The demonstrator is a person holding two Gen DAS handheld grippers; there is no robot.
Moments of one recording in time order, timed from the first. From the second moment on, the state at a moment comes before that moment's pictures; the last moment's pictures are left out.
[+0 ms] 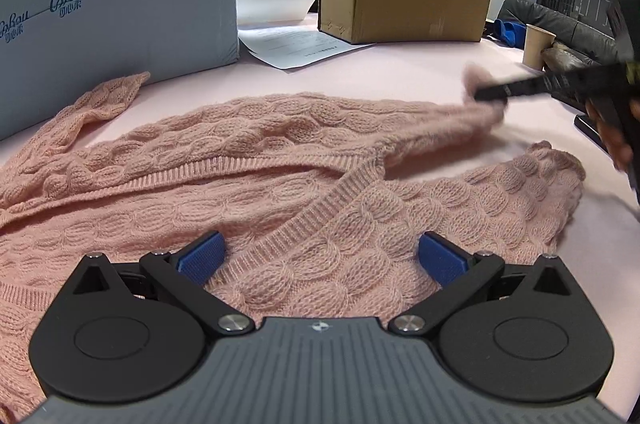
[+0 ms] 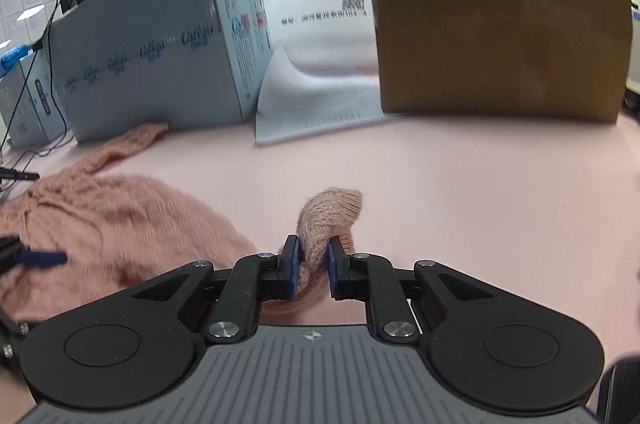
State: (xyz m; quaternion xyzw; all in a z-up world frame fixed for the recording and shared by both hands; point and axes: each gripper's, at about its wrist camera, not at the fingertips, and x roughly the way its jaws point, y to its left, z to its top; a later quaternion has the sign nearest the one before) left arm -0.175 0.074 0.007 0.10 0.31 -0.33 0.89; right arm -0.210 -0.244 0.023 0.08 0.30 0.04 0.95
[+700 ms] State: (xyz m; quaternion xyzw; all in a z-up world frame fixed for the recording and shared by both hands) left arm -0.177 0.075 0.008 0.10 0.31 -0.33 0.89; right arm -0.201 -0.272 0.026 0.07 0.33 0.08 0.94
